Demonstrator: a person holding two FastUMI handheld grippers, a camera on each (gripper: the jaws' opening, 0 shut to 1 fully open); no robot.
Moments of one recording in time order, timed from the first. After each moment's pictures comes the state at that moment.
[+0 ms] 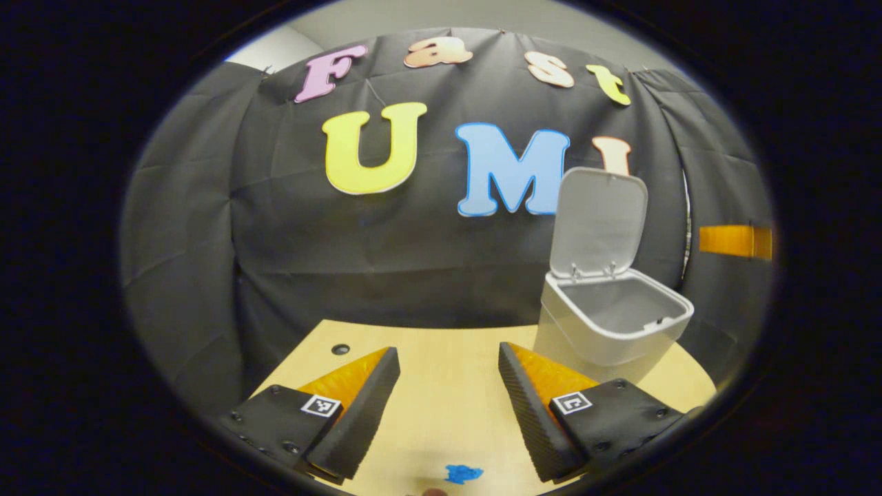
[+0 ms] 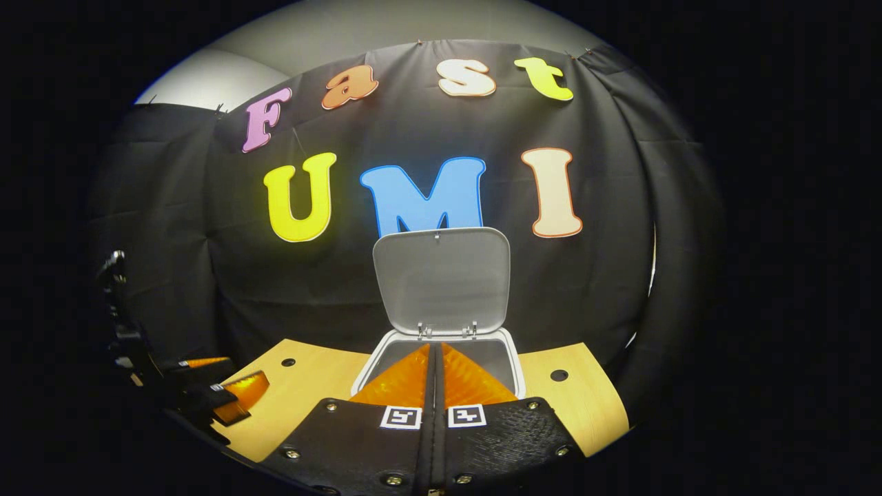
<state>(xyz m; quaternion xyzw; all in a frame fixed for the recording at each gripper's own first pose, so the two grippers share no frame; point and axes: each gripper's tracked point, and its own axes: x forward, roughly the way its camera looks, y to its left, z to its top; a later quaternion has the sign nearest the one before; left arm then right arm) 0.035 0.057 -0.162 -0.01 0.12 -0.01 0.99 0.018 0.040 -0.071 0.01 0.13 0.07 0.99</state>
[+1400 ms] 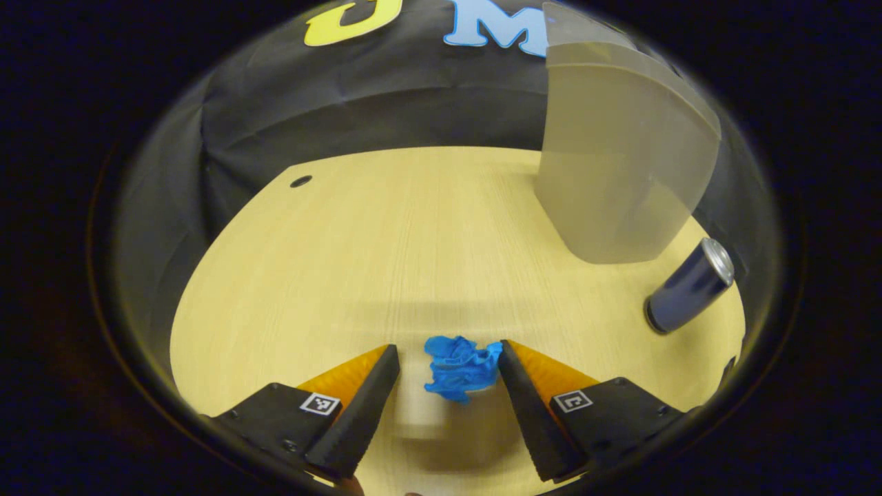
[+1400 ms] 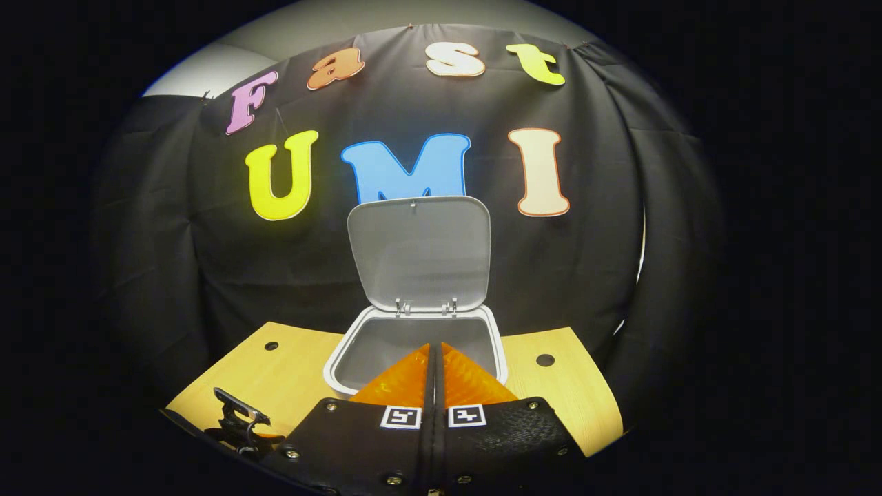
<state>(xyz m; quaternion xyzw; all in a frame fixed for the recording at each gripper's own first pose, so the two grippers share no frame) -0.017 0.066 -0.457 -0.01 0.38 -0.03 0.93 0.019 0.018 -0.100 0.00 0.17 0.04 0.98</state>
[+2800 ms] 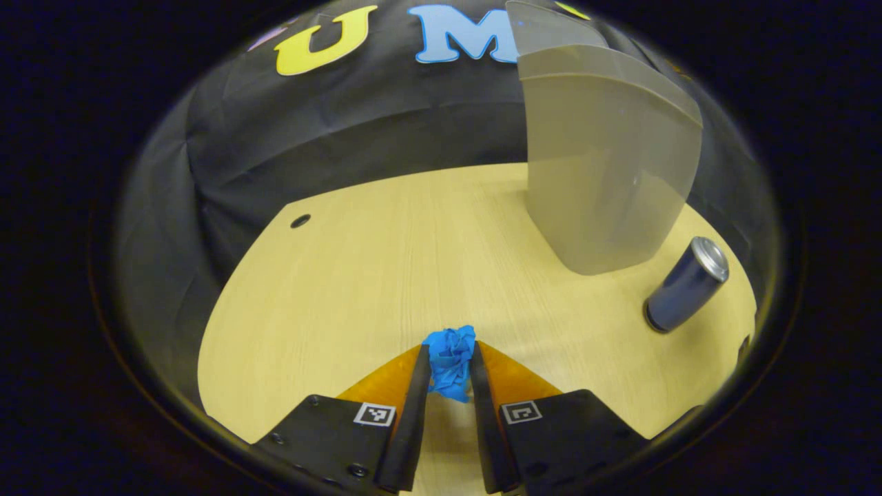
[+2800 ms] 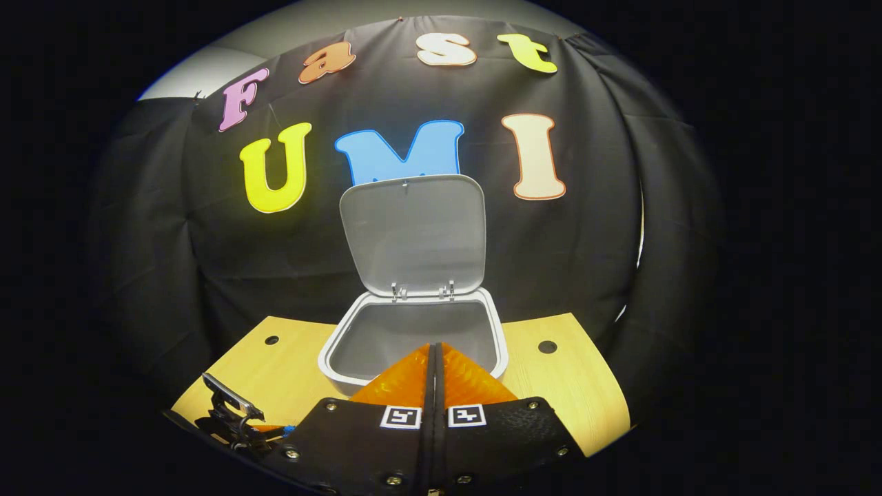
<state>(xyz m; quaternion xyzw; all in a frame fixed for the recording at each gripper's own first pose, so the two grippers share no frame) 0.007 0.063 -0.398 0.06 0.32 -0.05 0.94 0.012 0.018 -0.122 0.01 0.20 0.04 0.98</state>
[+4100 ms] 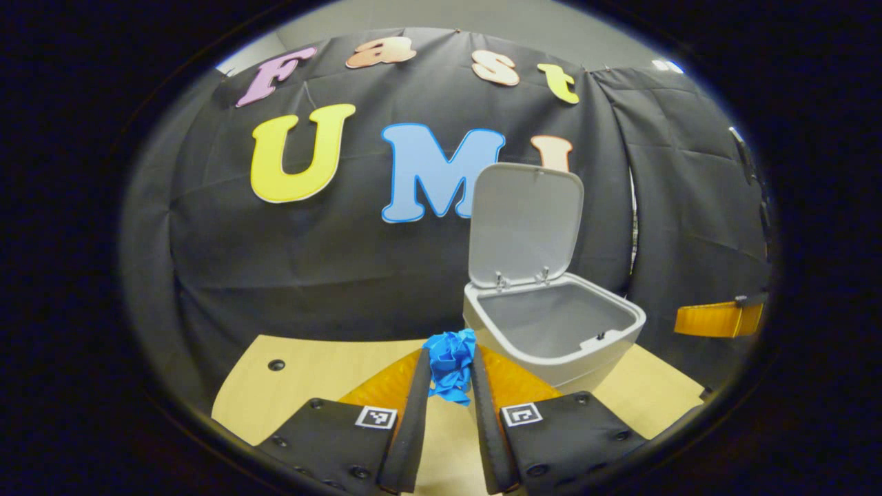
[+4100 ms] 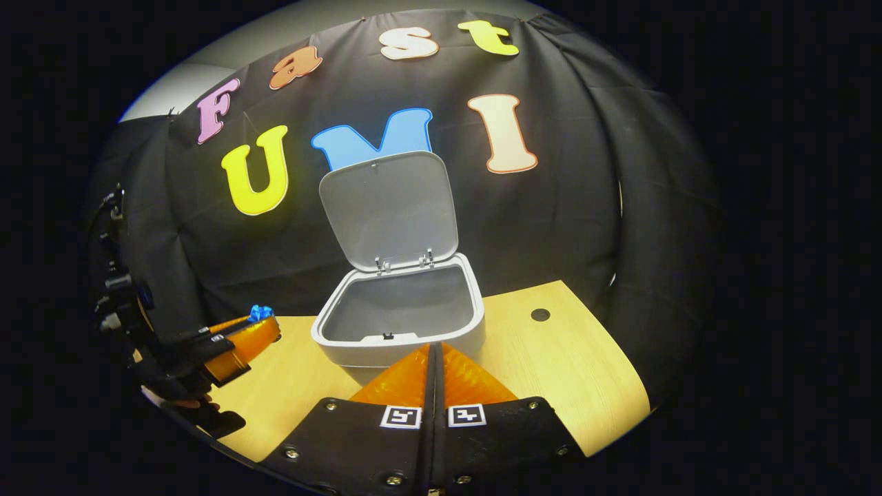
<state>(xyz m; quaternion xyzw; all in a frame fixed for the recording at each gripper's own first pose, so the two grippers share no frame) 0.075 -0.043 -0.119 0.00 0.07 -0.15 0.99 -0.035 -0.007 -0.145 0.06 0.22 0.01 0.97</state>
